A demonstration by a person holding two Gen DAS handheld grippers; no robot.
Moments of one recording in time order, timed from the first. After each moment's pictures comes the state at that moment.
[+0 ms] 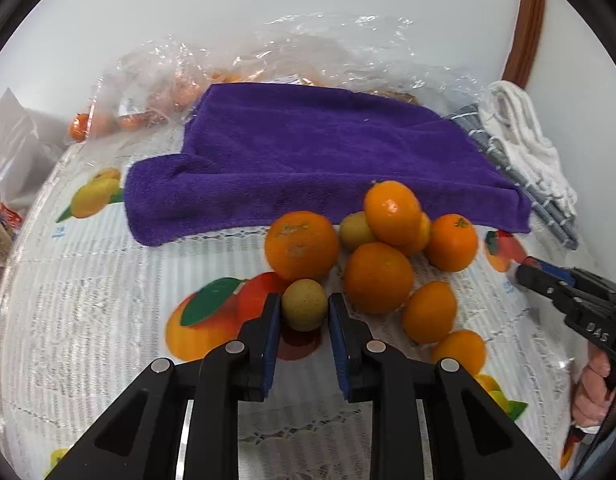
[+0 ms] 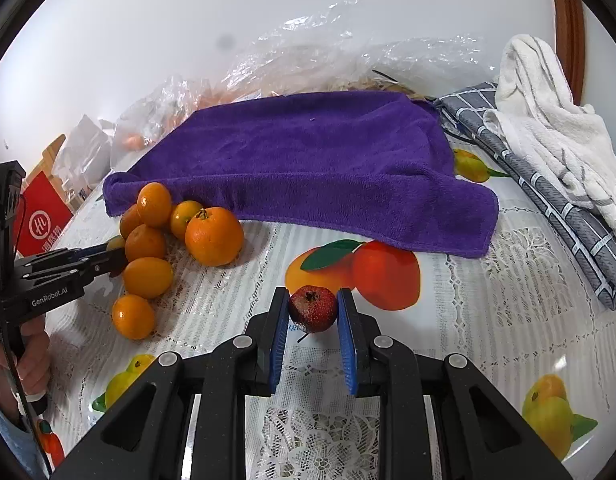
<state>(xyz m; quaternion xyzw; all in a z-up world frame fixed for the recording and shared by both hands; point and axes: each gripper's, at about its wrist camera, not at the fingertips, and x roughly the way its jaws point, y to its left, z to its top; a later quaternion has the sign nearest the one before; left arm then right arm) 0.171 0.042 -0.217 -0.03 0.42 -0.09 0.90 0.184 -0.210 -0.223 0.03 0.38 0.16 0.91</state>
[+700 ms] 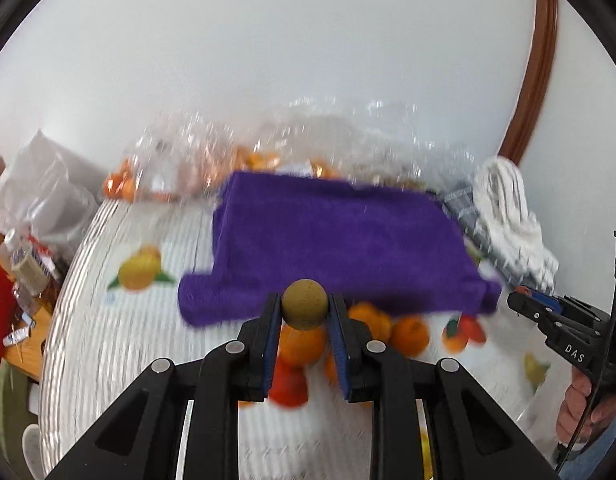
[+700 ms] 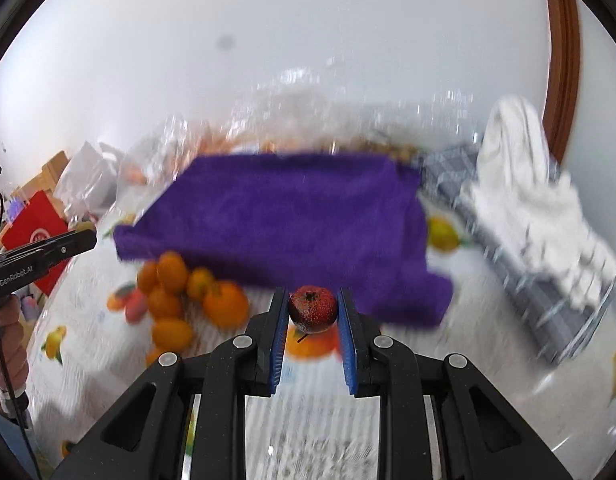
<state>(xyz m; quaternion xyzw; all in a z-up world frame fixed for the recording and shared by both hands) 0.180 0.054 -0.117 -0.06 0.36 -0.06 0.93 0.195 -0.218 -0.143 0.01 0.35 0.14 0.93</state>
